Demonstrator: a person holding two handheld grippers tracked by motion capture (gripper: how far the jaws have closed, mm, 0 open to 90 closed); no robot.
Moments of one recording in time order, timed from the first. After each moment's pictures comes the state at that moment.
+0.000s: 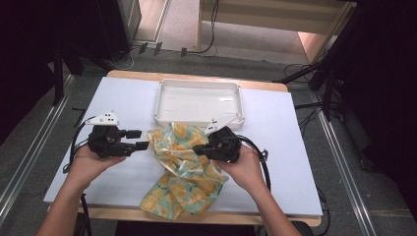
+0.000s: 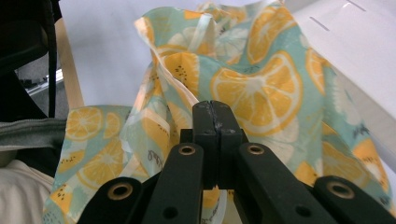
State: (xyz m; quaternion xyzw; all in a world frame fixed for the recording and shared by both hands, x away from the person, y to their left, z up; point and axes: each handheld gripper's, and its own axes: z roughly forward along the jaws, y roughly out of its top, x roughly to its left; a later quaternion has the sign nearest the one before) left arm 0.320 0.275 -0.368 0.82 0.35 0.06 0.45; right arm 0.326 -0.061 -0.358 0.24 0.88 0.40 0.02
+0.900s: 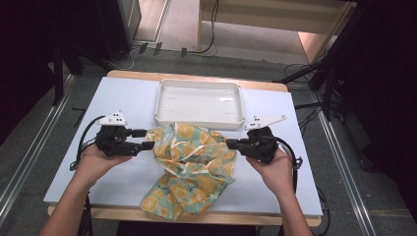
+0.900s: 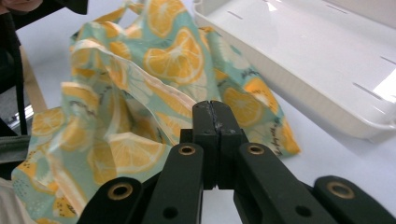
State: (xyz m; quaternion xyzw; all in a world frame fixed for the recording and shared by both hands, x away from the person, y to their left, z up) left arm 0.328 0.263 -0.374 0.83 0.34 0.07 0.44; right arm 0.324 -0.146 -0.353 0.33 0.84 0.42 0.06
